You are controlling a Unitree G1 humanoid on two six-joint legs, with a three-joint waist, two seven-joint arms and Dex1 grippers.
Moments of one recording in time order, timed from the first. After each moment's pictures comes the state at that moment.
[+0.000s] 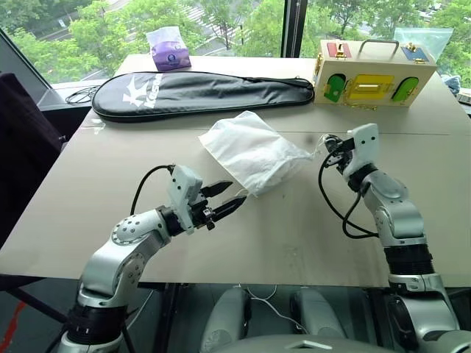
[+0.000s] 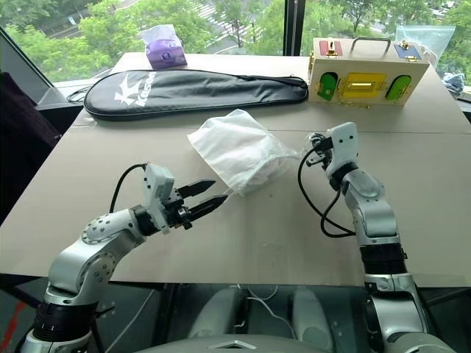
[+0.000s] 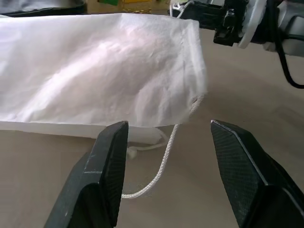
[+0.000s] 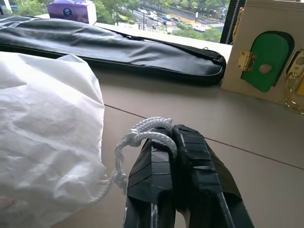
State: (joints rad) left arm -0.07 0.56 0.02 -0.37 -0.50 0.46 -0.72; right arm -0.45 -0.29 -0.04 0.04 0.20 0.31 0.35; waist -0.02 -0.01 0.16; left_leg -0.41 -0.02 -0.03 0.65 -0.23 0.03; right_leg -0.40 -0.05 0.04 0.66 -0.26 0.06
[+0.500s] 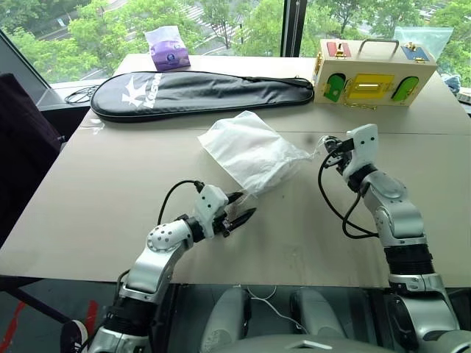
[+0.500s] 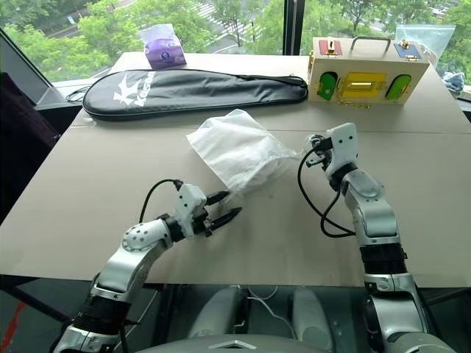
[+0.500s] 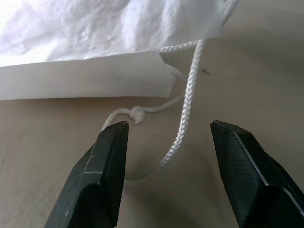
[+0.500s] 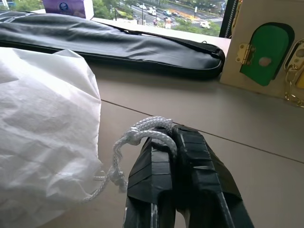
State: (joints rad) left arm -0.10 0.45 -0.13 -0.10 -0.21 0.14 -0.69; right arm -0.45 -0.29 -0.04 0.03 0.20 0.33 0.34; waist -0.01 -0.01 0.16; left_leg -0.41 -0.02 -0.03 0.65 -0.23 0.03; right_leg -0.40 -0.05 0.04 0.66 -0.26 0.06
